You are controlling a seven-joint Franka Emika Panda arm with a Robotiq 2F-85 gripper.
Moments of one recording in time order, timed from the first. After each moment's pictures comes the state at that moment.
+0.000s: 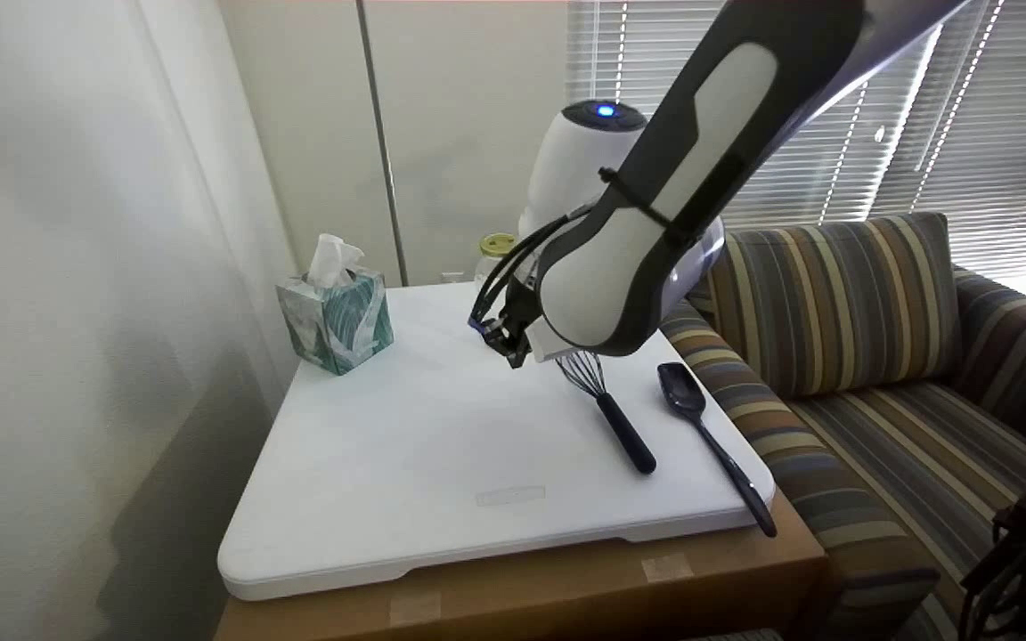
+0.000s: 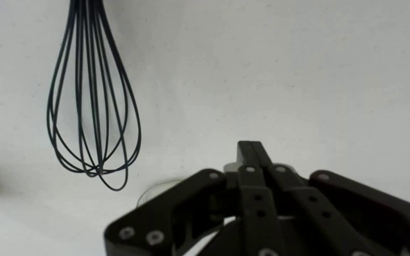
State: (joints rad) arm 0.46 0.87 -0.24 -1.82 0.17 3.05 0.38
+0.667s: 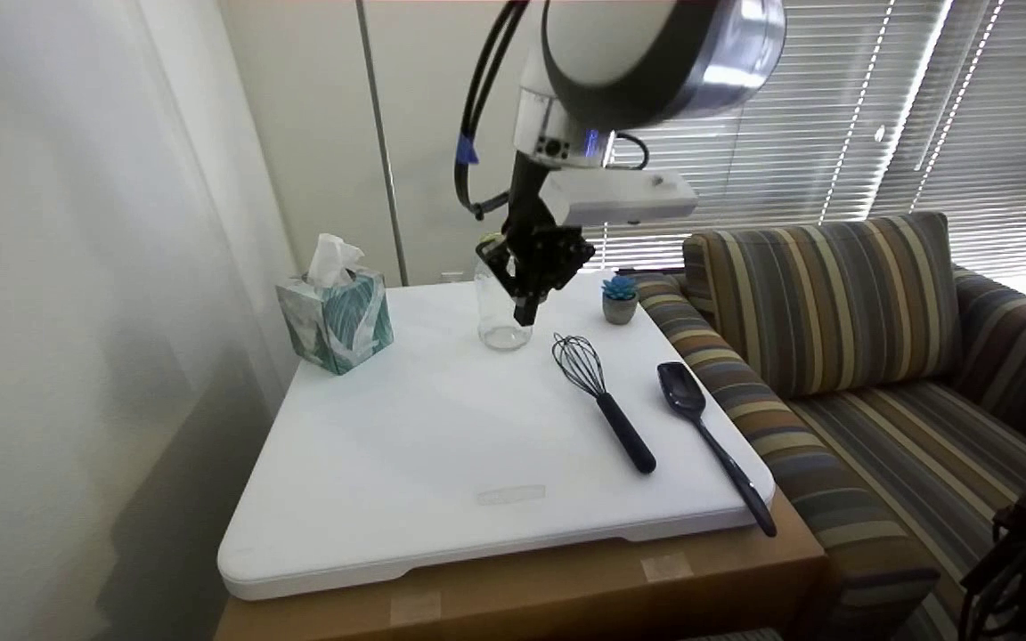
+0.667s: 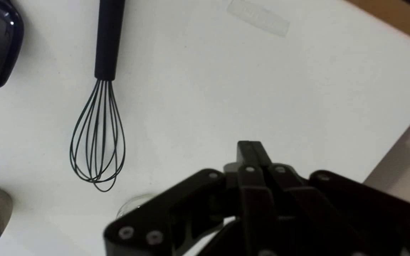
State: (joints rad) arm 0.31 0.49 -0.05 -1.96 0.18 2.65 0.31
